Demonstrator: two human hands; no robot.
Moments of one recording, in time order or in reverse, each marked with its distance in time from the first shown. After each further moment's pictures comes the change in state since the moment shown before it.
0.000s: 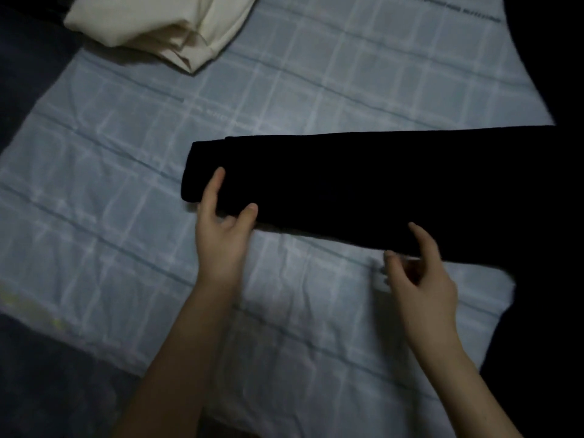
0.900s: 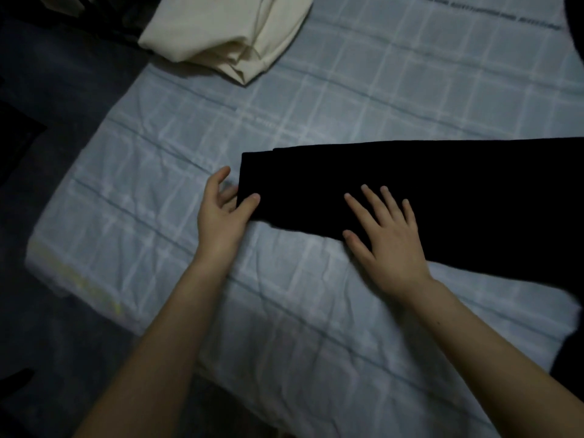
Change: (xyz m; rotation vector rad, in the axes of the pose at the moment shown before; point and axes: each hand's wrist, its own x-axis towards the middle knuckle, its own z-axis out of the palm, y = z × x) left_hand 0.052 0.000 -0.068 0.243 -0.018 -0.041; right_hand 0.048 -0.040 0.075 -0.598 -0.347 -0.638
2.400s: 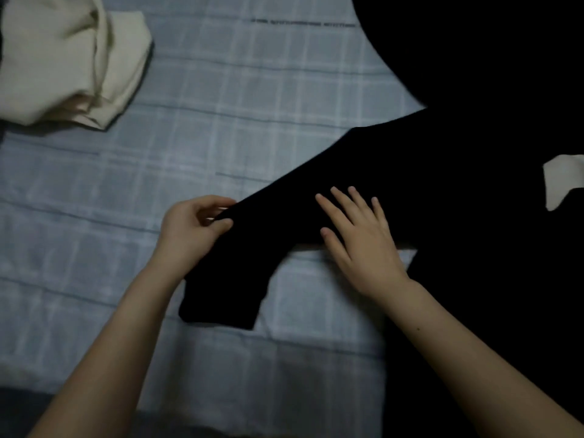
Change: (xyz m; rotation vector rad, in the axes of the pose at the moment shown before) left_hand -0.075 0.076 0.127 0.546 -0.450 0.229; right_hand -0.111 0.101 -0.079 0.106 0.139 0.187
